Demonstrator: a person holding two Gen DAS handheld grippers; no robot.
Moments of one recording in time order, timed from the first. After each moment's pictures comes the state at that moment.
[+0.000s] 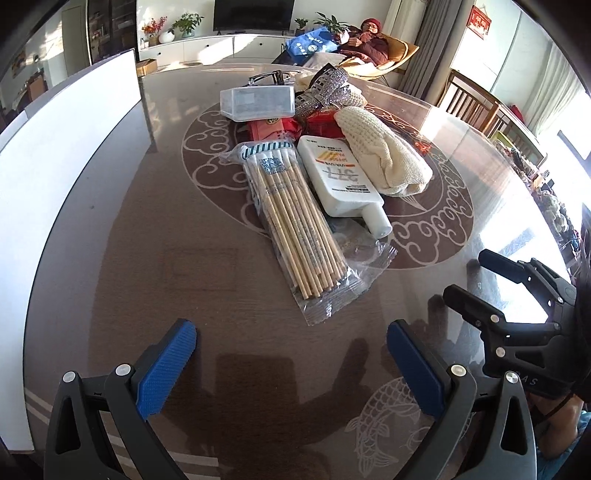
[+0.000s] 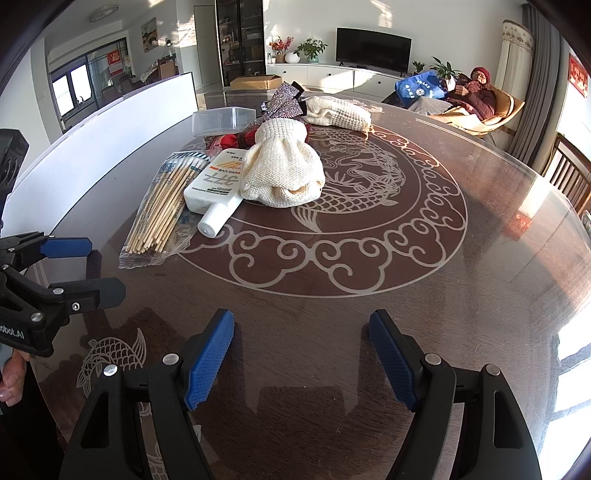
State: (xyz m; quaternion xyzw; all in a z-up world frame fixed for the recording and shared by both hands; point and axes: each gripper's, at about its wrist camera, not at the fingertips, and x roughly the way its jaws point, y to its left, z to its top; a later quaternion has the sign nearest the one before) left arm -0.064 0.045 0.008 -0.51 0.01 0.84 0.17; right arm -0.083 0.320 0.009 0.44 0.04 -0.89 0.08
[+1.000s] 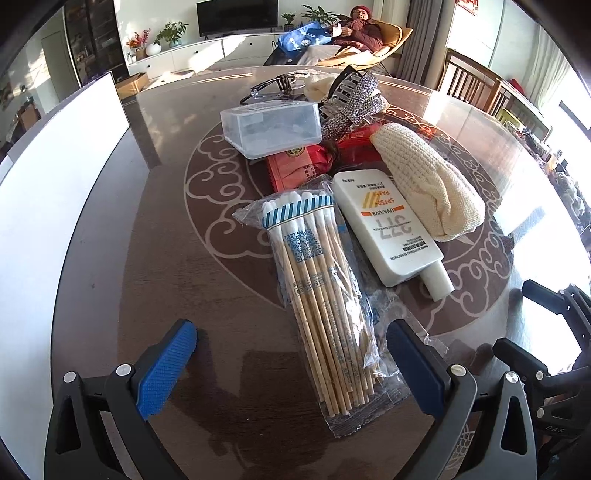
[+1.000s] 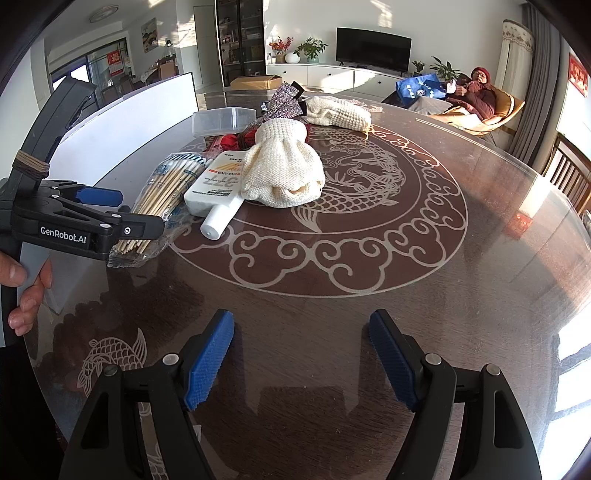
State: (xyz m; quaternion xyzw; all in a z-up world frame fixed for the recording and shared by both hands) left arm -0.126 0.044 0.007 -0.50 0.08 0.84 0.16; right arm -0.084 0.320 0.008 0.44 0.04 -0.89 0.08
